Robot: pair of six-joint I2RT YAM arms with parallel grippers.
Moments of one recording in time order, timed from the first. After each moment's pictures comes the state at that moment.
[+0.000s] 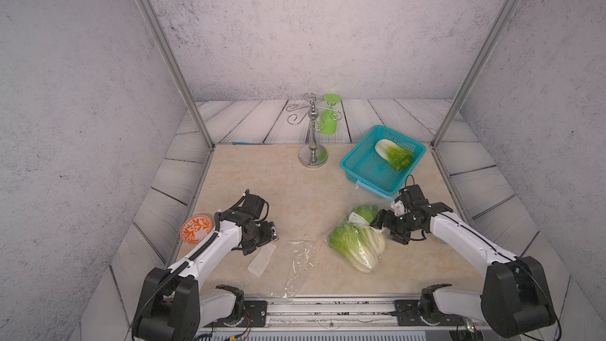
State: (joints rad) left arm -0.29 1.19 0.69 -0.81 0.13 -0.68; right arm 0.30 1.29 0.78 -0.69 -0.42 0.68
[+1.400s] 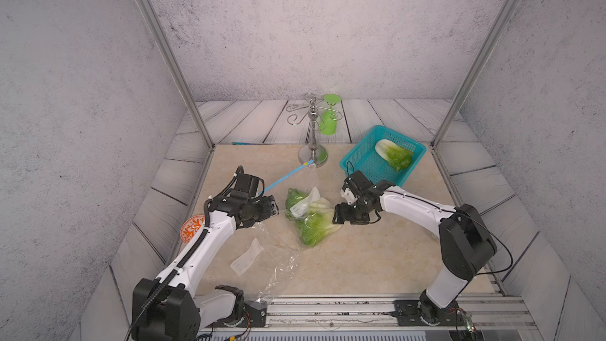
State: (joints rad) left arm -0.26 1.18 0.94 -0.79 0.12 -0.58; right arm 0.65 1.71 1.20 -0.75 -0.32 0.49
